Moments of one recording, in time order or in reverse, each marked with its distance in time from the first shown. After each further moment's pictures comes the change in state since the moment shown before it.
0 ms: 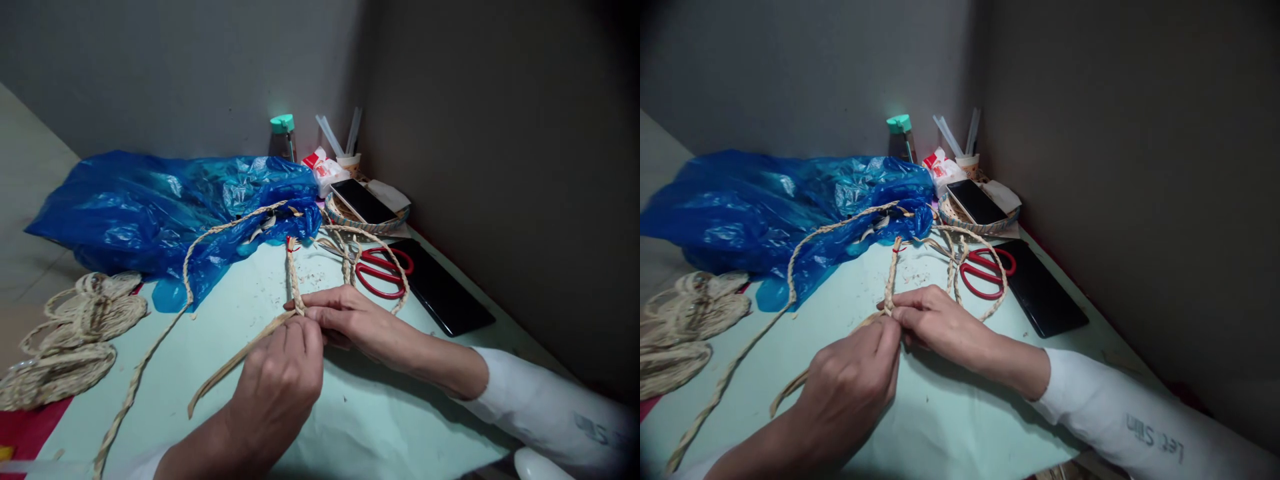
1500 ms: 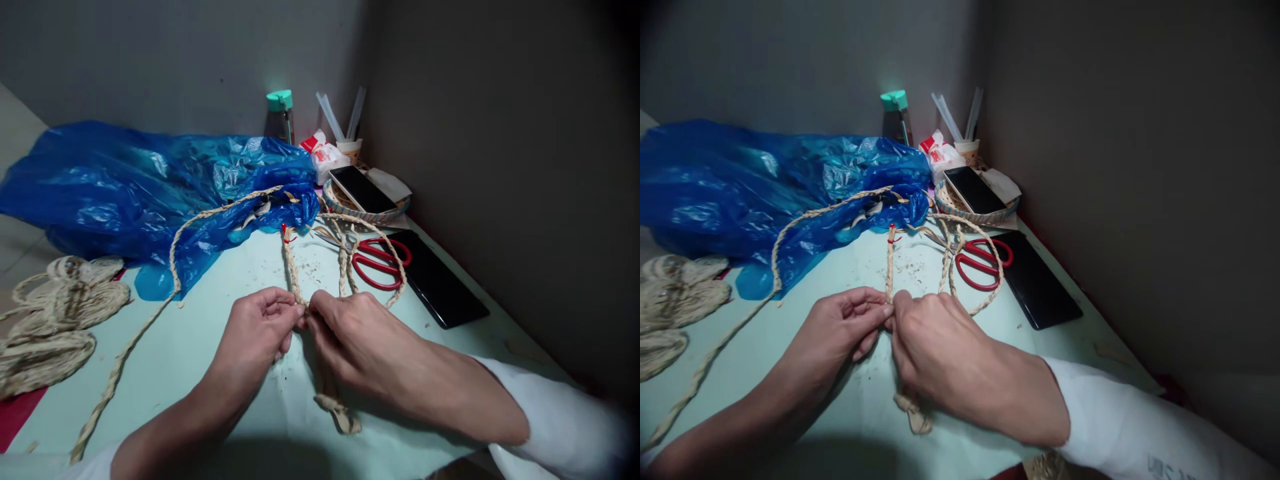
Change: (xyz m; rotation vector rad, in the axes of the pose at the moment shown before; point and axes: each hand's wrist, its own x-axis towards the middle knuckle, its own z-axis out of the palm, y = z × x) left_hand 0.016 -0.018 0.008 -1.559 -0.407 -1.237; right_hand -0.026 -0.013 0.016 -1.234 0.153 -0.057
